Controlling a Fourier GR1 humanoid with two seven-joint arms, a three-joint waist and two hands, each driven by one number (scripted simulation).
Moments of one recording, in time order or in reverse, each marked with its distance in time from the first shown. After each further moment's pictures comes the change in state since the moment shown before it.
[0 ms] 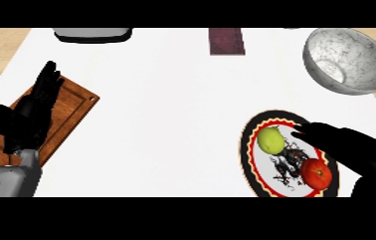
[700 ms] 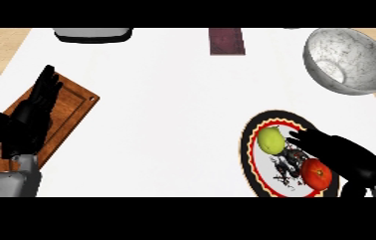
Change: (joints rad) left arm 0.033 -0.059 0.065 -0.024 -0.053 -0.069 -0.007; right arm 0.044 0.132 -0.039 0.096 0.181 -0.057 -0.066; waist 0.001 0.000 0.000
